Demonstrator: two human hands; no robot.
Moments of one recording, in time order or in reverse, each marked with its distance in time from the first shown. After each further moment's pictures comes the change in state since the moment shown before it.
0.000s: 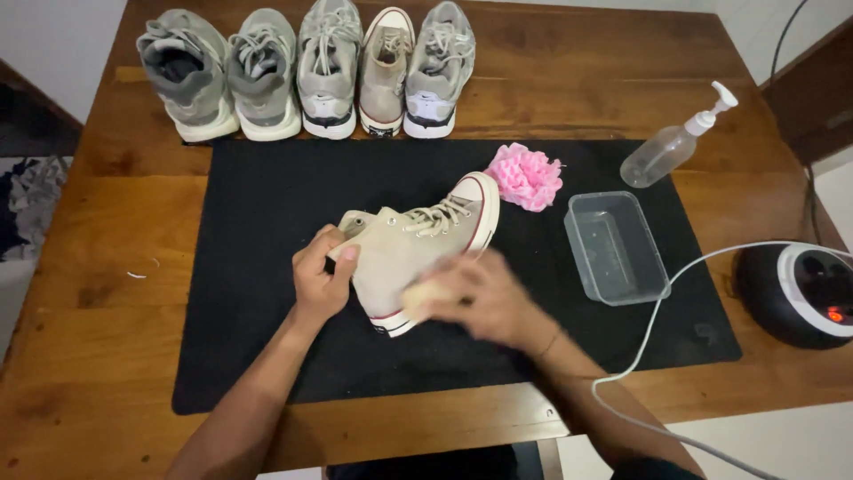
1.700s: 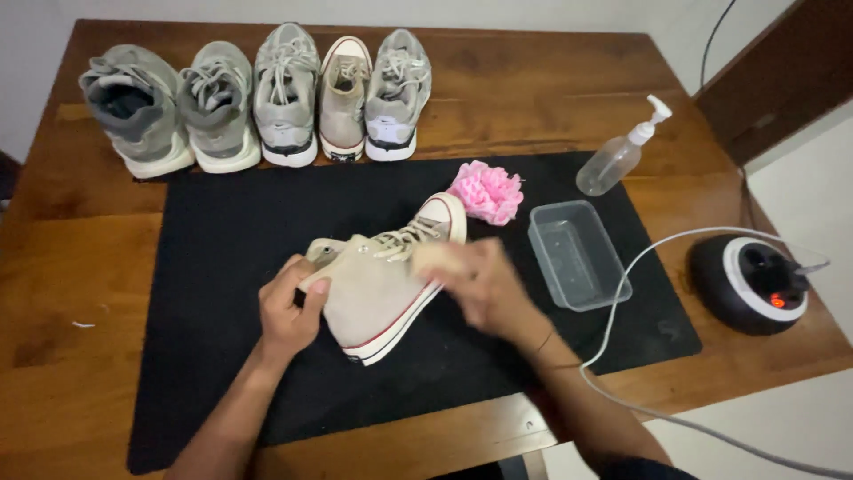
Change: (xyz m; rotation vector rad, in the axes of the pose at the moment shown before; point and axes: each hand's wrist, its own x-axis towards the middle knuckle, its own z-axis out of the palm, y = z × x) left_hand 0.005 0.010 -0.003 -0.008 -0.083 0.009; right_hand 0.017 0.022 -0.042 -0.284 0.079 0.198
